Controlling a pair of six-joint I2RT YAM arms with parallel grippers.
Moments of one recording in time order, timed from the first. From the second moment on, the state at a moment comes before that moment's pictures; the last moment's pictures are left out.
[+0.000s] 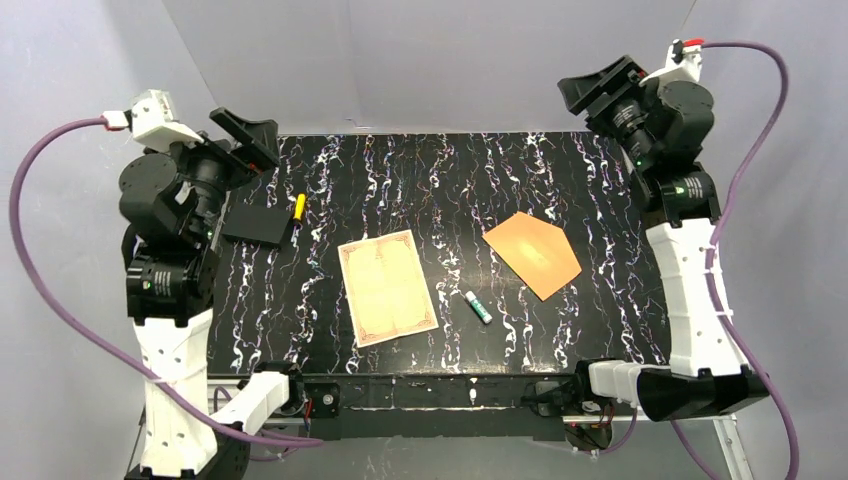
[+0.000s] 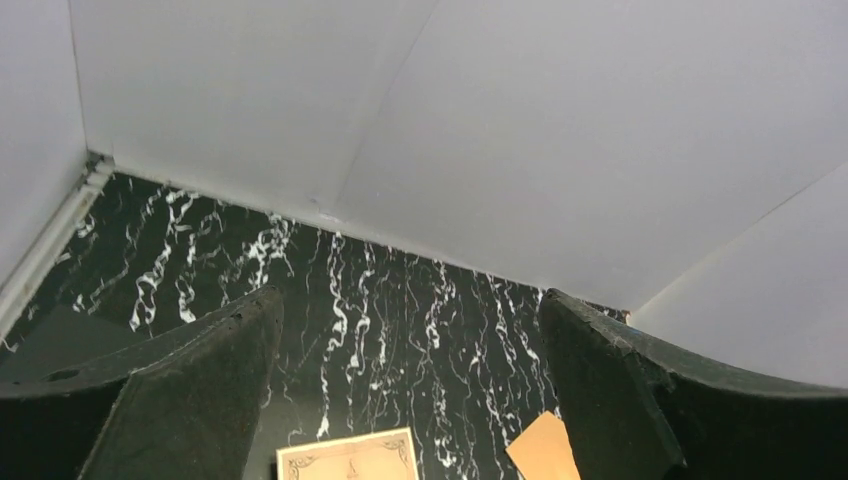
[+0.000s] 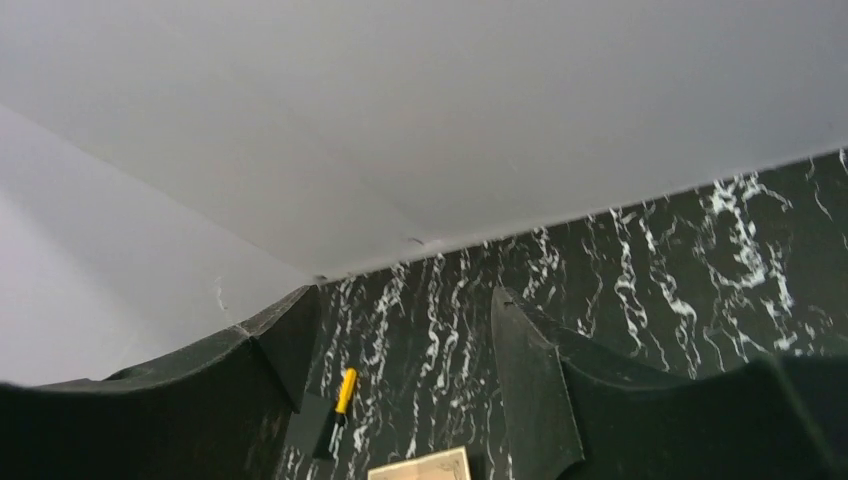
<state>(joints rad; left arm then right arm) -0.05 0.94 1.62 -0.62 -0.03 -0.44 0.14 1.22 1.63 -0.34 -0.13 0.69</state>
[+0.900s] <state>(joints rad) -0.05 0.97 0.93 -0.77 0.19 -0.66 0.35 1.69 1.15 -0.21 -0.55 0.73</state>
